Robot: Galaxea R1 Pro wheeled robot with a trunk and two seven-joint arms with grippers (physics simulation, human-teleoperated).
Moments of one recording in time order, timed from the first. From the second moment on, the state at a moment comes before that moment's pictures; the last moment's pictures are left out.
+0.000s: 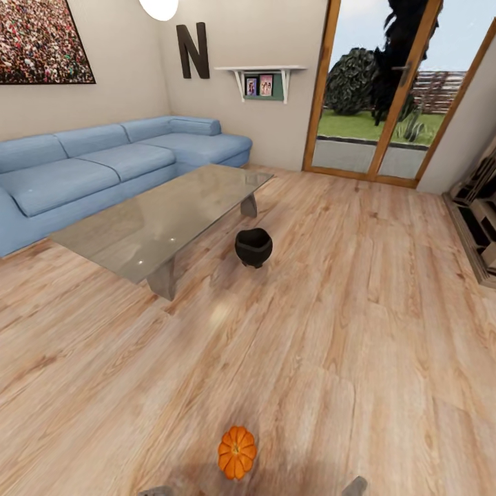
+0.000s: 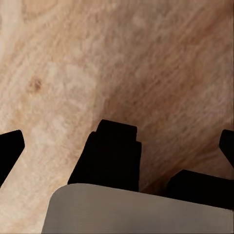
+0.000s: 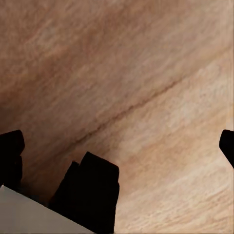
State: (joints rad) left arm -0.49 0.00 -1.22 -0.06 1.40 0.21 0.23; right arm -0.45 -0.09 0.68 -0.06 -0.22 -0.01 0.18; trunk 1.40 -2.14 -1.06
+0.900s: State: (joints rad) left arm -0.94 -0.01 -1.14 -0.06 1.41 0.46 0.23; right arm -0.69 -0.01 0.62 -0.10 -0.42 0.25 0.43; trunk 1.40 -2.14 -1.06
